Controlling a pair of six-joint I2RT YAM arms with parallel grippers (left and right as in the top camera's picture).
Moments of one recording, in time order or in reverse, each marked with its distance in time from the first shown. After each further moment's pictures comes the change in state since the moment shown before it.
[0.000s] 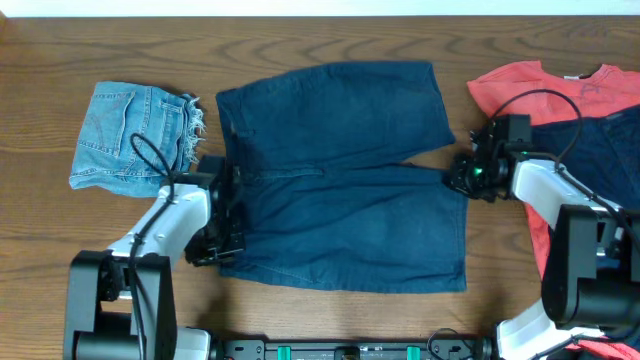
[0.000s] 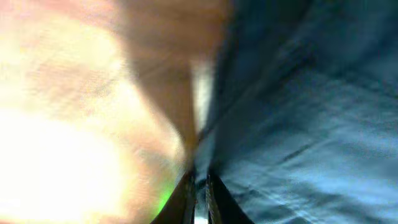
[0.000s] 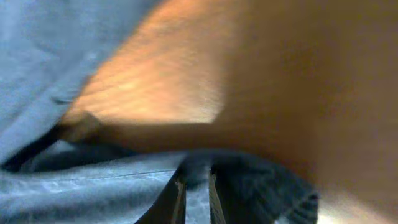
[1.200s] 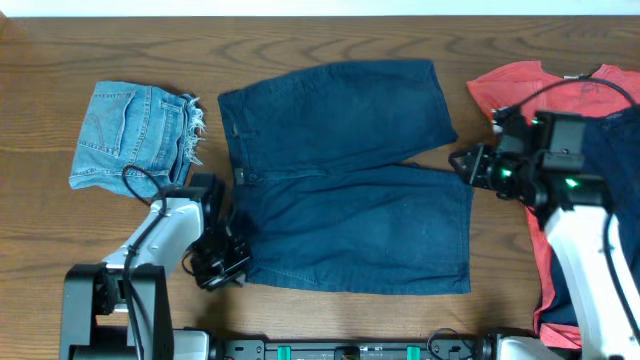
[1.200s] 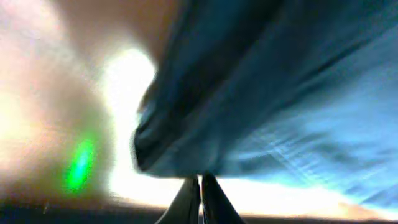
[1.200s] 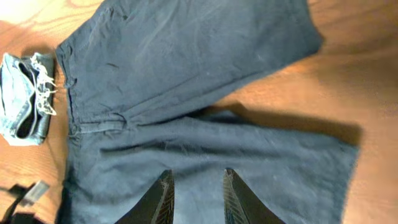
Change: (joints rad) left arm 0.050 -0.049 -0.100 -0.054 0.293 -0.160; right arm 0.033 -0.464 0.039 -0.166 -0.140 -0.074
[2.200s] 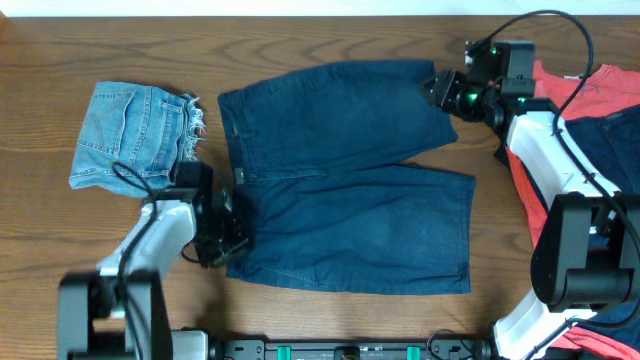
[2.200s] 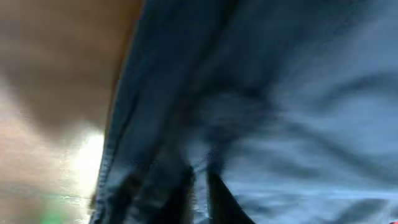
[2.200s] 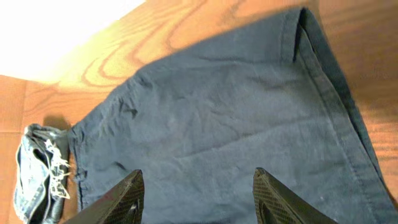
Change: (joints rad) left arm 0.043 0.004 -0.015 0.254 0.087 0.058; right arm 0.058 0.556 0.365 0.332 -0.025 0.196
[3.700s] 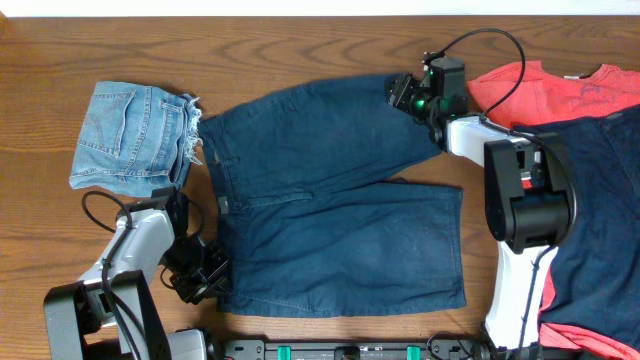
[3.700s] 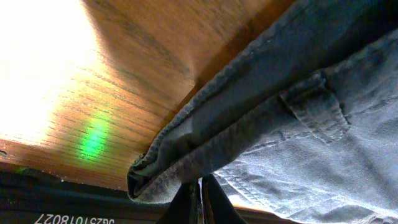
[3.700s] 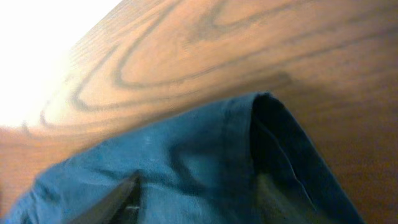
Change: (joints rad) left arm 0.182 -0.048 -0.040 -0.279 -0.073 -0.056; right arm 0.146 0.391 0.011 0.570 0.221 0.197
